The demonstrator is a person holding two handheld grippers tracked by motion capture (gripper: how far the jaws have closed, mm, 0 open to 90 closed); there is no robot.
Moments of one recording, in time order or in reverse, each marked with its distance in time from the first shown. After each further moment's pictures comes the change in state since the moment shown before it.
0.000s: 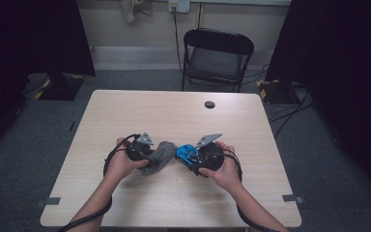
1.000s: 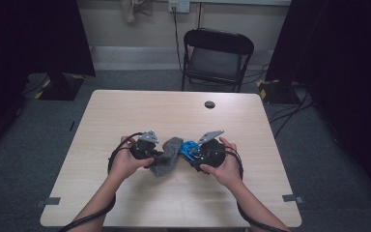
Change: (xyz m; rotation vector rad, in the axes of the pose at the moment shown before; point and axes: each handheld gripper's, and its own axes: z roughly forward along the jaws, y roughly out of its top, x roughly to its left) left arm -0.021 0.020 -0.008 -0.120 -0.169 -0.004; right arm -0.009 0.003 -0.003 -0.003 -0.039 0.027
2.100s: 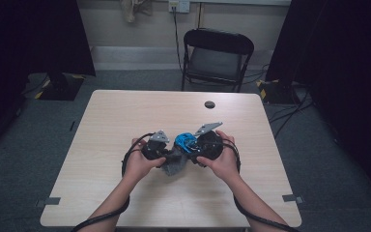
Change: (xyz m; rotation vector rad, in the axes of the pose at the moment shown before) left arm -0.013 0.015 0.032 -0.060 0.019 -0.028; right arm -0.001 0.026 -0.009 -0.039 -0.005 0.011
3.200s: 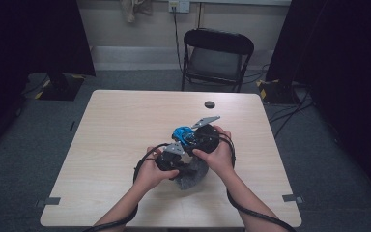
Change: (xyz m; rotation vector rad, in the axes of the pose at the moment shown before) left arm -0.037 0.002 0.025 0.017 -0.162 0.056; right arm -0.007 0.016 0.009 -0.025 -0.028 0.067
